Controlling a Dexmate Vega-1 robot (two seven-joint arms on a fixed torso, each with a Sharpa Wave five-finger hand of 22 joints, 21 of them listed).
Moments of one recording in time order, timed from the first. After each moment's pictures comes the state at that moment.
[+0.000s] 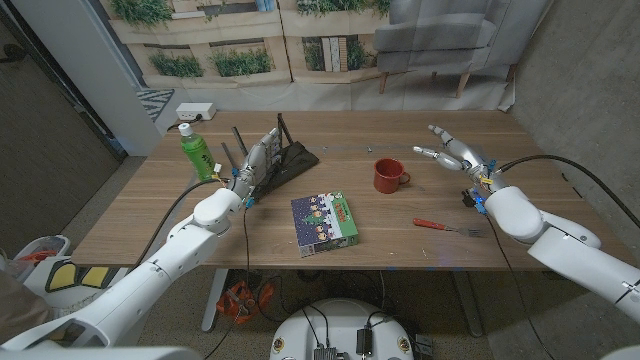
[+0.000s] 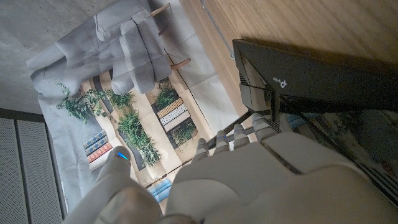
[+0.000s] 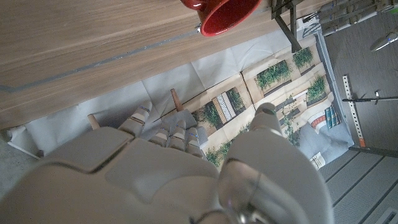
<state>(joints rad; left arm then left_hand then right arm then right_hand) 0.95 0.64 0.41 -1.53 -0.50 -0.20 0.06 0.09 0.00 0.43 -0.10 0.18 -0.05 -0.10 0.20 0.18 -0.08 0.04 0.22 0.19 -0.17 0.08 0.18 0.18 -0.08 0.12 0.19 0.17 -1.24 -0.97 -0.22 -1.97 0.05 -0.06 -0.29 0.53 0.05 0.09 -0.15 0.19 0.02 -0.04 0.20 0.19 0.08 -0.03 0.22 0.21 -0.06 -0.04 0.22 0.20 0.12 0.08 0.19 0.16</state>
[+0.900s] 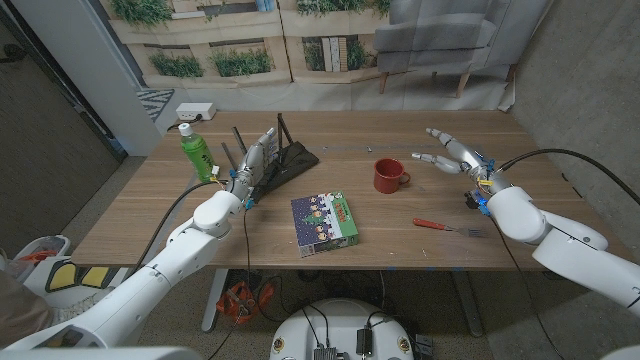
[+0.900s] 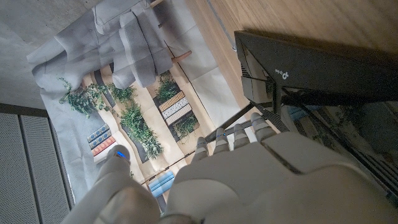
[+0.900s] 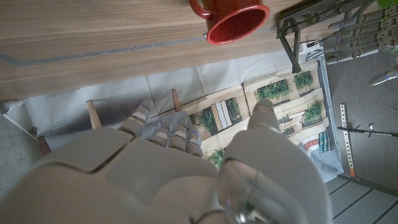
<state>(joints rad) 0.97 0.63 0.40 -1.55 -0.48 -0.22 0.10 0.09 0.01 0.43 -0.11 0.18 -0.06 -0.10 0.18 0.18 -0.06 0.03 0.22 0.19 -0.17 0.08 0.18 0.18 -0.08 0.11 0.19 0.17 -1.29 -1.02 -0.20 -2.06 -0.06 -0.17 -0.30 0.57 0.04 0.11 -0.16 0.19 0.06 -0.03 0.21 0.19 0.13 -0.04 0.23 0.21 -0.04 -0.04 0.22 0.20 0.15 0.08 0.19 0.16</state>
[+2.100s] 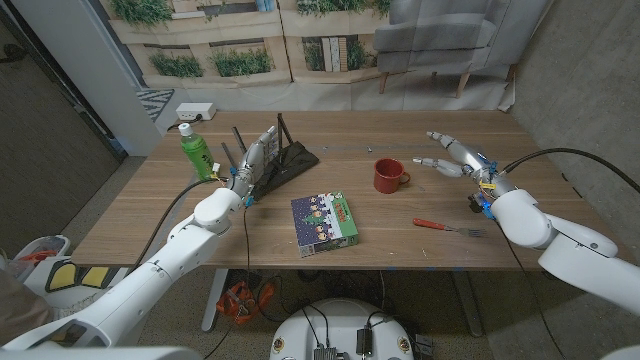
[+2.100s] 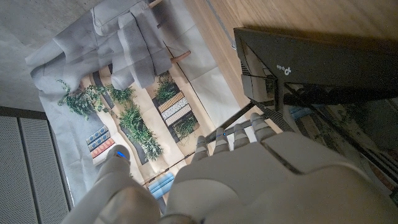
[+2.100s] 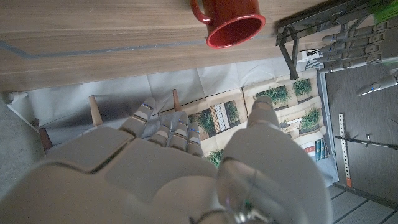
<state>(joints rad) 0.95 0.63 0.40 -1.53 -0.48 -0.21 0.09 0.09 0.01 0.43 -0.11 0.18 -0.05 -0.09 0.19 0.18 -0.05 0.03 0.22 0.19 -0.17 0.08 0.18 0.18 -0.08 0.10 0.19 0.17 -1.36 -1.04 -0.14 -2.13 -0.09 -0.22 -0.29 0.60 0.04 0.12 -0.16 0.19 0.08 -0.02 0.22 0.19 0.16 -0.03 0.23 0.21 -0.01 -0.03 0.22 0.19 0.18 0.06 0.19 0.16</state>
